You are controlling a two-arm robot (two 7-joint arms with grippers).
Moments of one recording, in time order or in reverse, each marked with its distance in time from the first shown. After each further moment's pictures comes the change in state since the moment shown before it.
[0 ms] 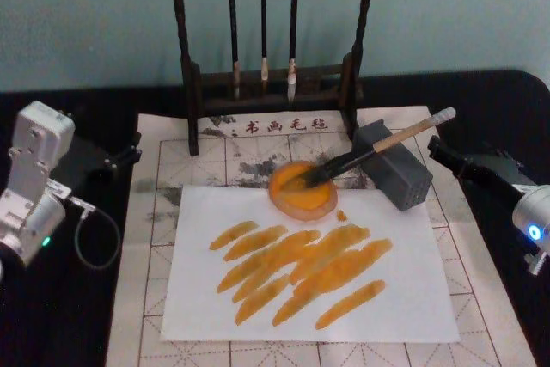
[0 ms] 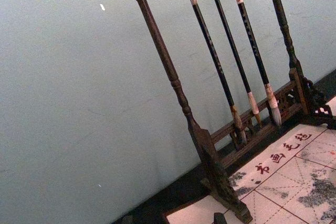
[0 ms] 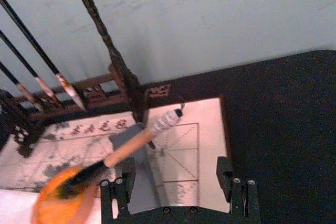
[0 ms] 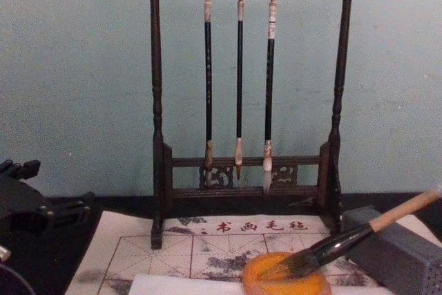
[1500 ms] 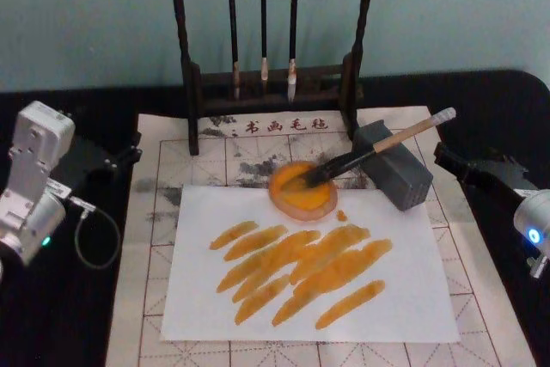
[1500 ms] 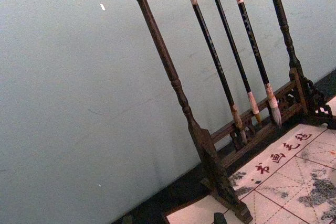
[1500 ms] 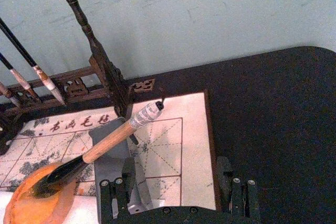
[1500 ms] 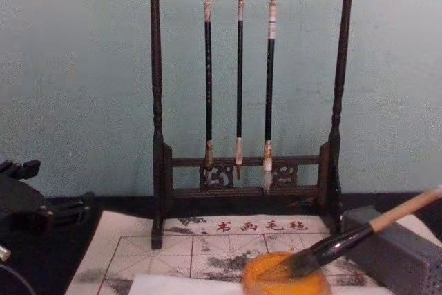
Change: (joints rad) left arm 0.000 0.000 0.000 0.000 0.000 0.000 0.000; right arm -0.002 -0.027 0.015 0.028 -0.047 0.020 -0.022
